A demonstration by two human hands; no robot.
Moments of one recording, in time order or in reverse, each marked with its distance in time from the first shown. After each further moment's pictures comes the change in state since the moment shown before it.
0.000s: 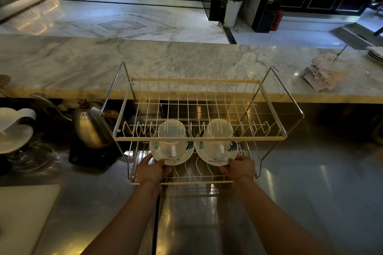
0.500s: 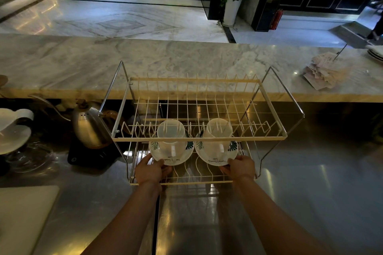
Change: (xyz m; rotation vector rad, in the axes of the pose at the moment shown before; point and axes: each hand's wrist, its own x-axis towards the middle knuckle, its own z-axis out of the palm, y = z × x) left_hand -0.003 0.000 -0.001 -0.013 0.009 0.012; right_hand -0.001 0.000 -0.001 0.028 -0.007 0.009
